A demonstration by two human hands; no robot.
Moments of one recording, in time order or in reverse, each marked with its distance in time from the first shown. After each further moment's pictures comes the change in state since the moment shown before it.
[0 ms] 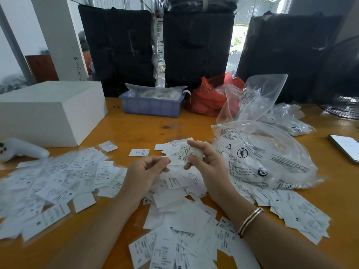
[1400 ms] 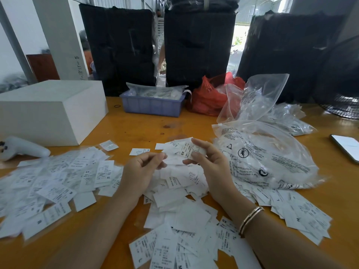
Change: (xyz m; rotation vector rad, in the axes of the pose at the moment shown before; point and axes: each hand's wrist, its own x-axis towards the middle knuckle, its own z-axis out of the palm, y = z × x) left_hand 0.003 0.000 -0.004 -0.001 0.057 0.107; right_hand 0.003 0.002 -0.001 0.115 0.028 0.003
